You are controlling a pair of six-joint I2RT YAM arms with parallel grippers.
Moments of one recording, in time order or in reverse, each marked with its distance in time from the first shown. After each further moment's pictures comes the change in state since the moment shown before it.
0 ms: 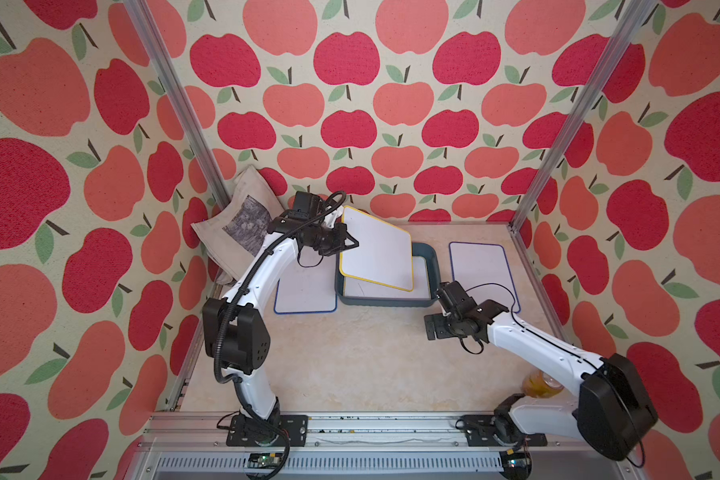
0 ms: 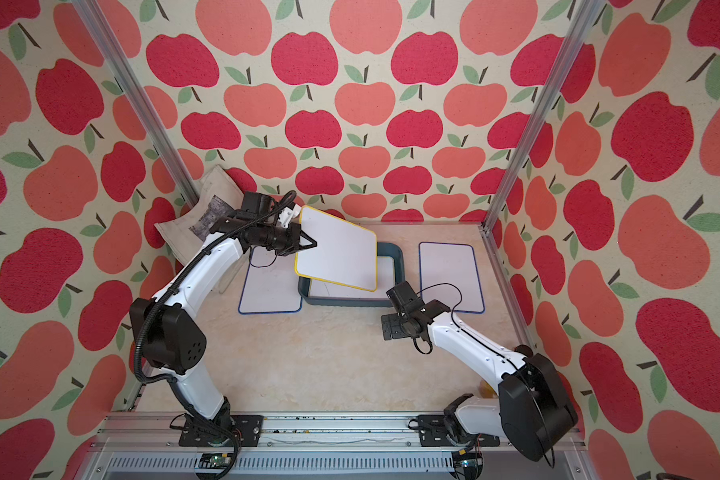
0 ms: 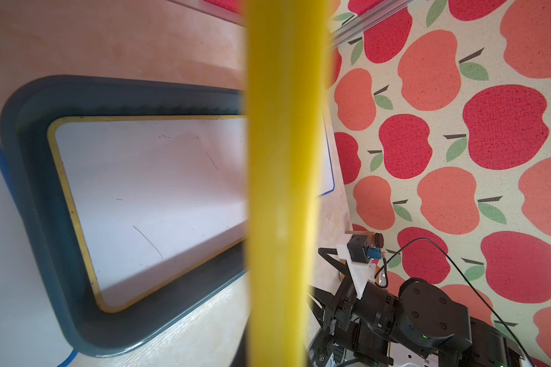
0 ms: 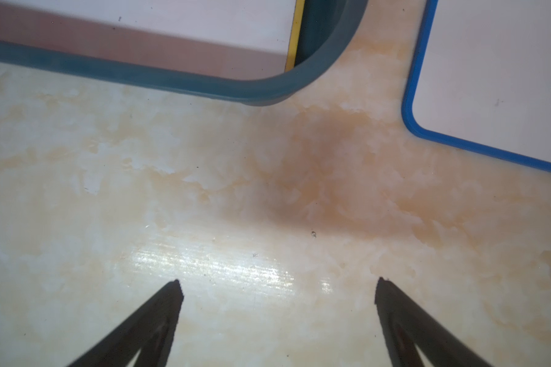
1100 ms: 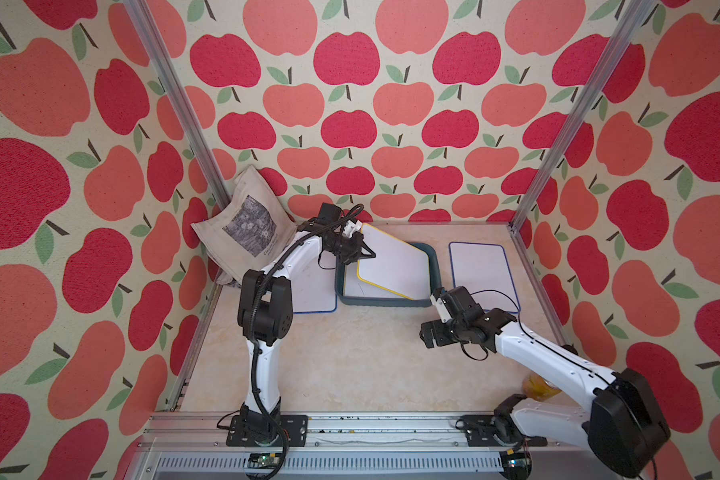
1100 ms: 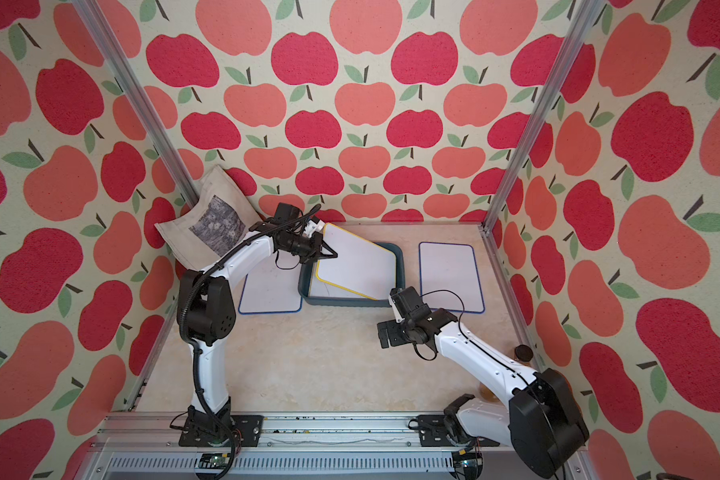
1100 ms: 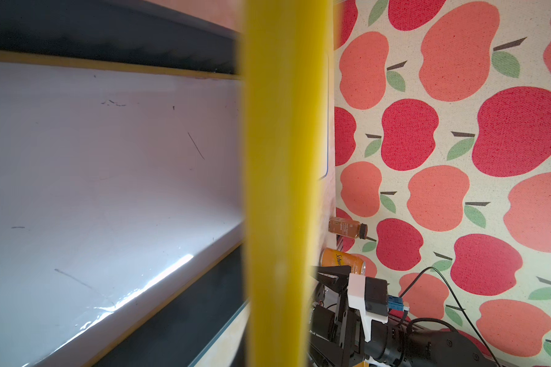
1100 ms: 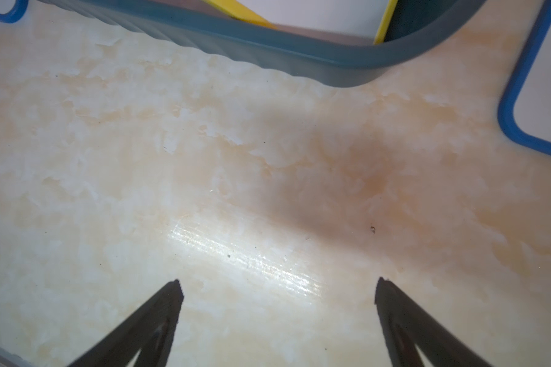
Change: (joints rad) left arm -0.054 0.284 0.085 0.076 0.135 -0.085; right arm -0.001 -0.090 -0.081 0.076 -0.203 -0.076
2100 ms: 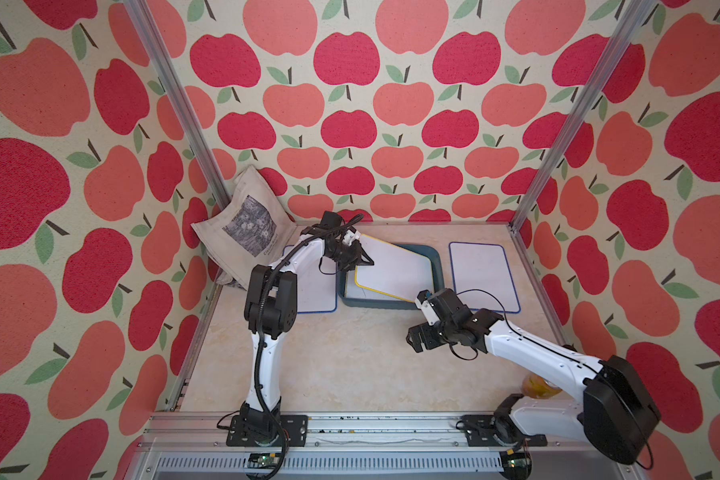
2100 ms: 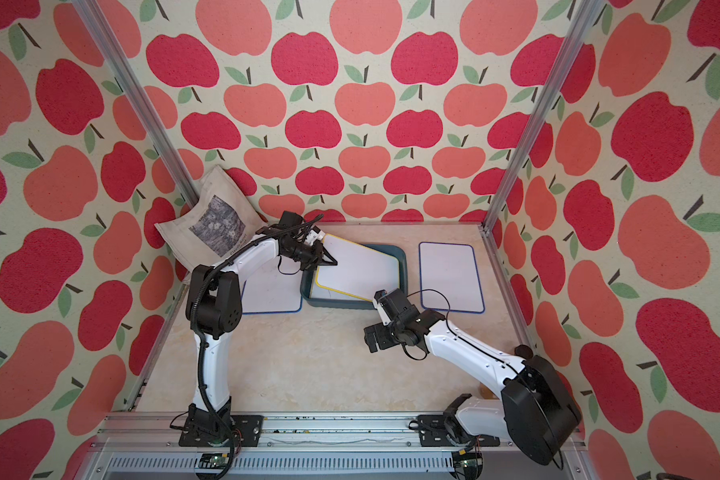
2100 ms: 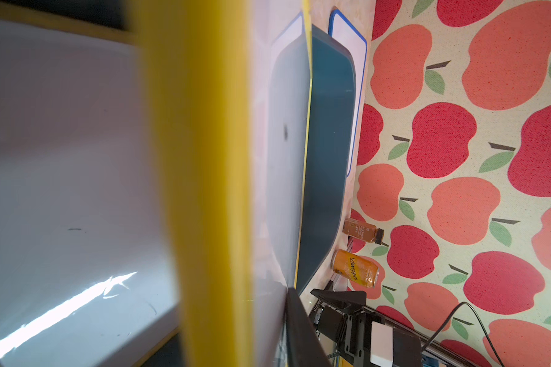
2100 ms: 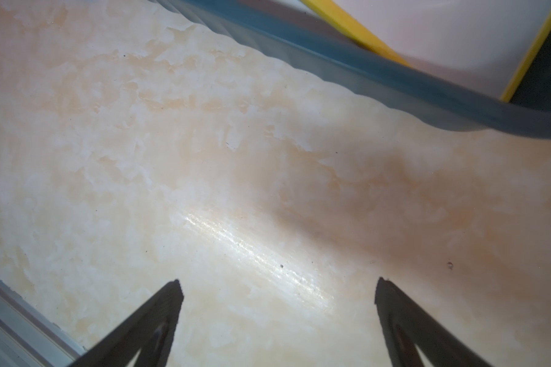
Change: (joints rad) left arm 0.011 0.087 -0.008 -0.024 -0.019 0.014; right arm 0.096 0.069 0.021 0.062 -0.049 0.001
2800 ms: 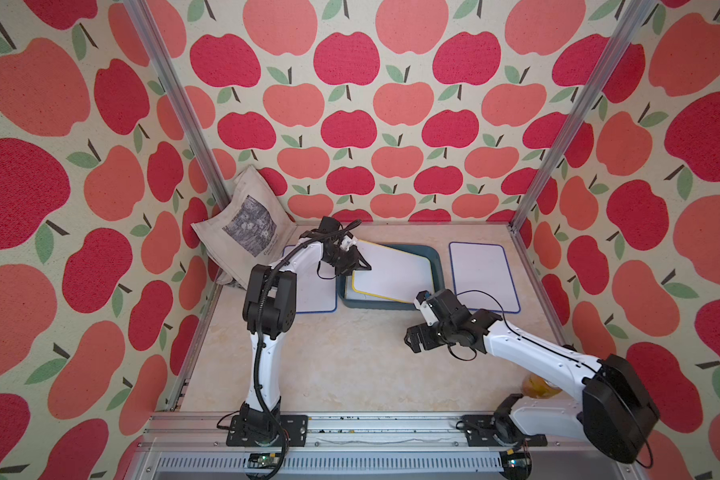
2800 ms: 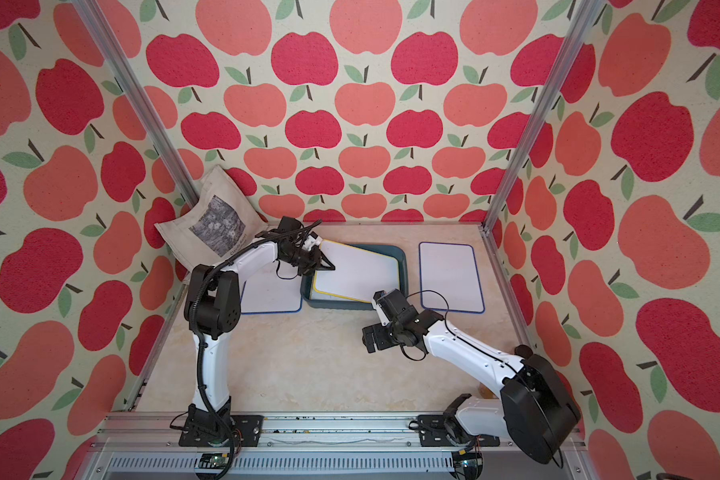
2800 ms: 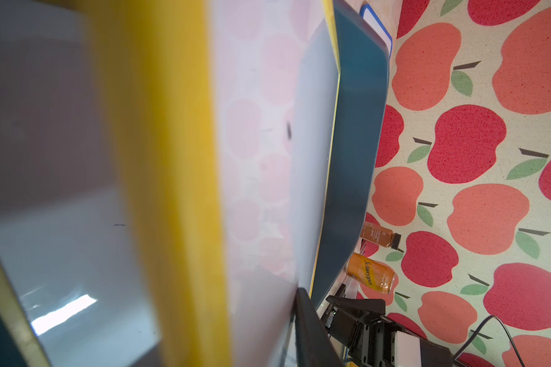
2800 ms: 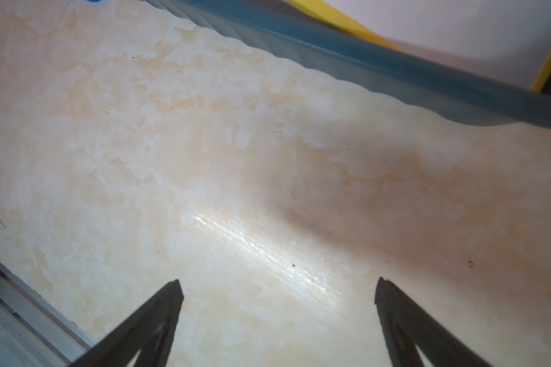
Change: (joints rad) left arm 0.011 -0.010 -0.080 0.021 -0.038 0.020; right arm 0.013 0.003 0.000 0.008 -0.018 0.046
